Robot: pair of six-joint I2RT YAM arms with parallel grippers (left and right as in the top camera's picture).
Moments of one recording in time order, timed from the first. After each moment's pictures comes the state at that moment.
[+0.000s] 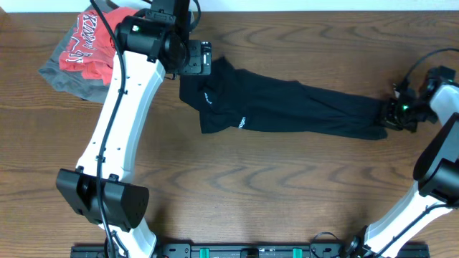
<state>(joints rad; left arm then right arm) -0.26 1.86 2.00 -1.27 -0.01 -0.23 -0.49 2.09 1.45 -0.91 -0.33 -0.10</state>
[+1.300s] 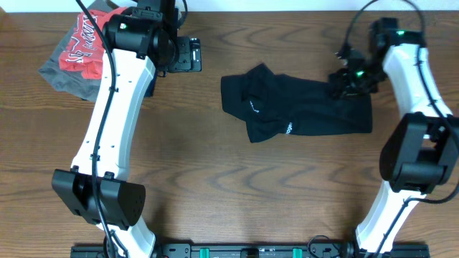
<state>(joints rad) -0.21 1.86 2.00 -1.26 -0.01 -0.23 -0.06 2.10 1.76 -1.21 -0.31 -0.21</state>
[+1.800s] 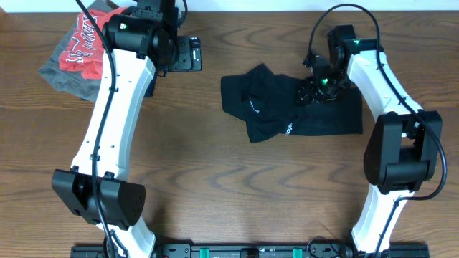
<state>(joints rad) -0.21 1.86 2.00 -1.26 -0.01 -0.23 0.09 2.10 1.71 -1.14 -0.31 -0.13</state>
